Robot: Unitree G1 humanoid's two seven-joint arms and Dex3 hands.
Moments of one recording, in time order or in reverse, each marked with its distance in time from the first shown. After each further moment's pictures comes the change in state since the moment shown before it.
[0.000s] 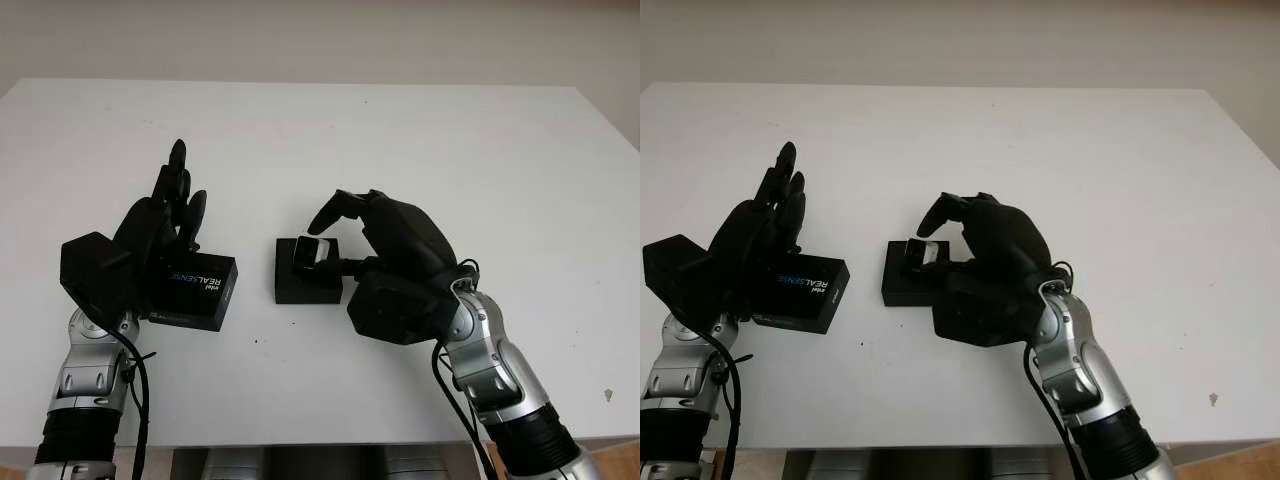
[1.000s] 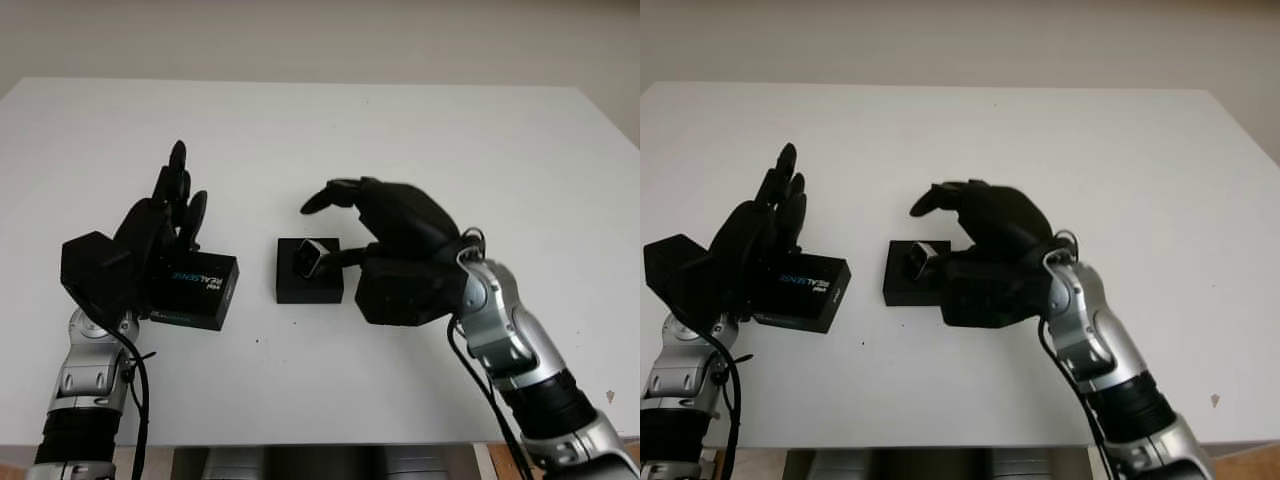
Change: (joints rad) left arm 0.000 0.000 0.001 0.001 -0.005 -0.007 -0.017; right arm -0.226 -0.138 -0.008 0.125 0.045 -0.165 0.147
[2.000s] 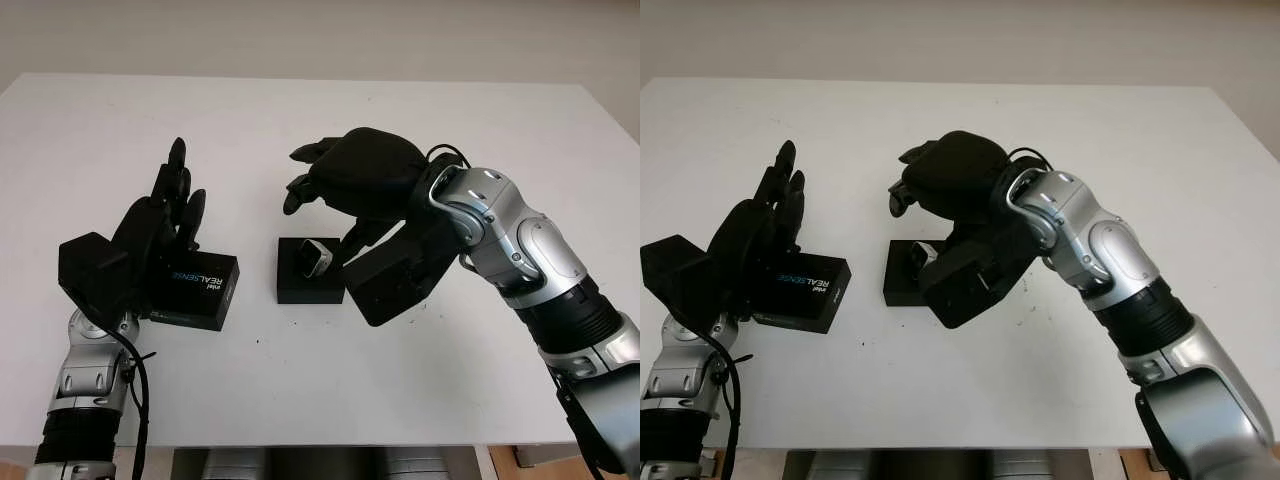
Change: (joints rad) left arm 0.000 0.000 -0.001 -0.001 -0.009 0.000 0.013; right arm -0.270 -0.114 0.150 -0.014 -0.236 -0.207 0.234
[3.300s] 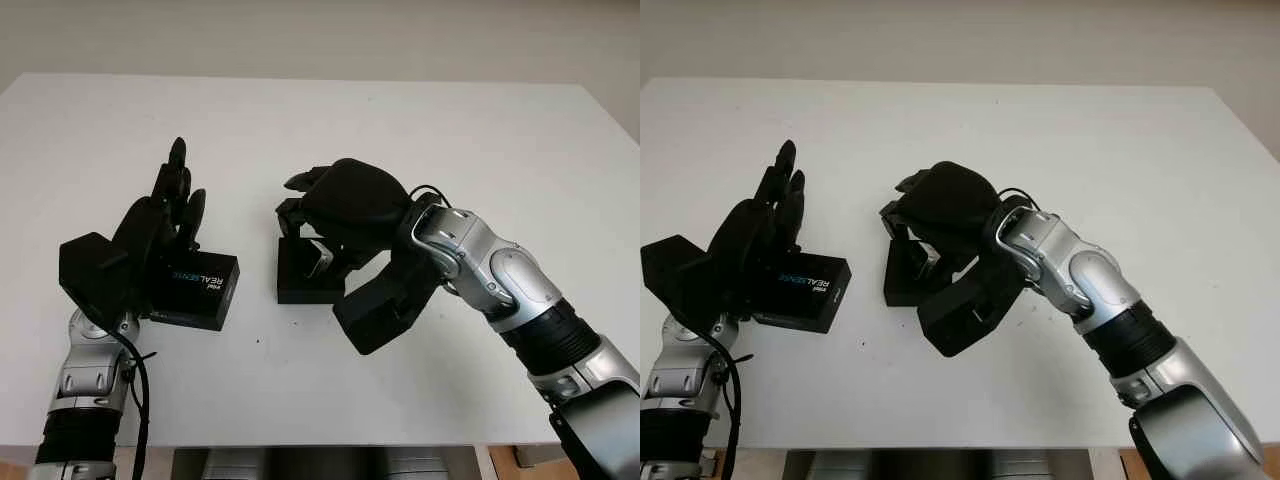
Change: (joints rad) left arm 0.000 -0.001 -0.001 -0.001 0.001 -0.002 0.003; right arm 0.078 0.038 0.044 0.086 -0.063 -0.051 -0.178
